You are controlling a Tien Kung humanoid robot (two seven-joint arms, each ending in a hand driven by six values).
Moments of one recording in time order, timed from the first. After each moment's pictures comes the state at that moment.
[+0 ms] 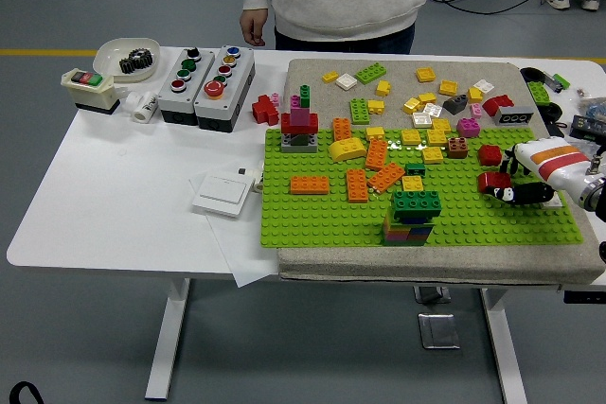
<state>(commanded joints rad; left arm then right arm) -0.26 0.08 -0.52 -0.32 1.02 0.11 0.37 0.74 -0.43 0.64 0.59 -2.01 -0.26 0.30</state>
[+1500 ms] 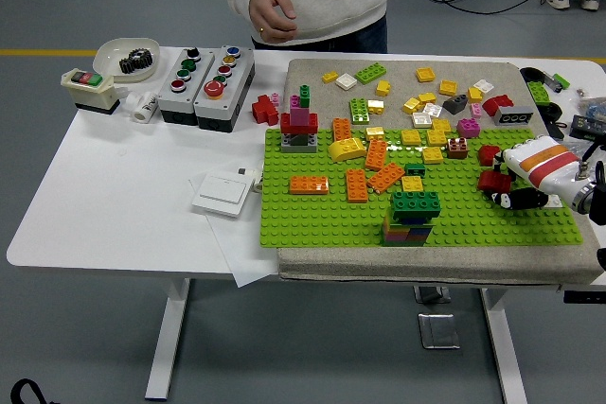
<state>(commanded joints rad) -0.26 0.08 -0.52 -0.33 1.03 0.11 0.37 0.75 -0.42 0.59 0.57 -2.13 -0.38 0.33</state>
